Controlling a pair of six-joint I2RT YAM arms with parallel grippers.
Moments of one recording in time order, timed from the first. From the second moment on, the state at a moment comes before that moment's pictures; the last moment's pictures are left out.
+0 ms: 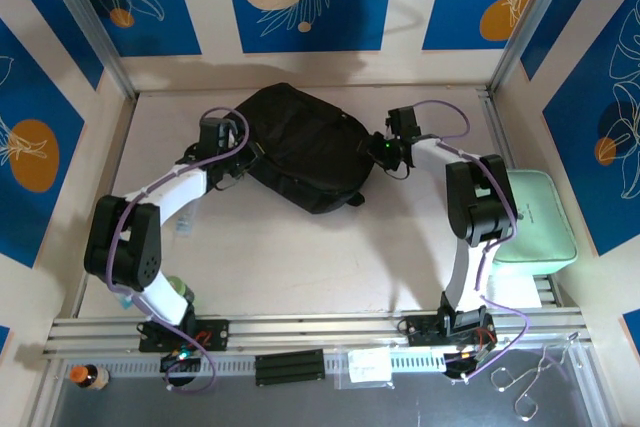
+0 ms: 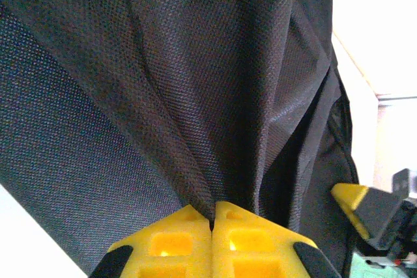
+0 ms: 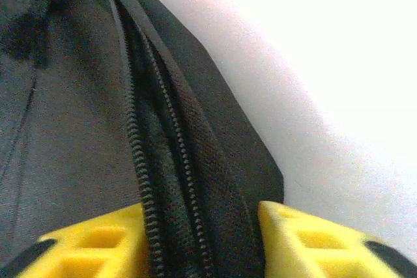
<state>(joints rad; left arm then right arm) -0.24 1.64 1.02 -0.06 0.26 -0.90 0.22 1.93 1.27 -0.24 -0.30 0.69</state>
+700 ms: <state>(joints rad) -0.31 1.64 0.98 0.07 0.23 -0.95 0.64 1.51 1.24 -0.62 -0.08 0.70</state>
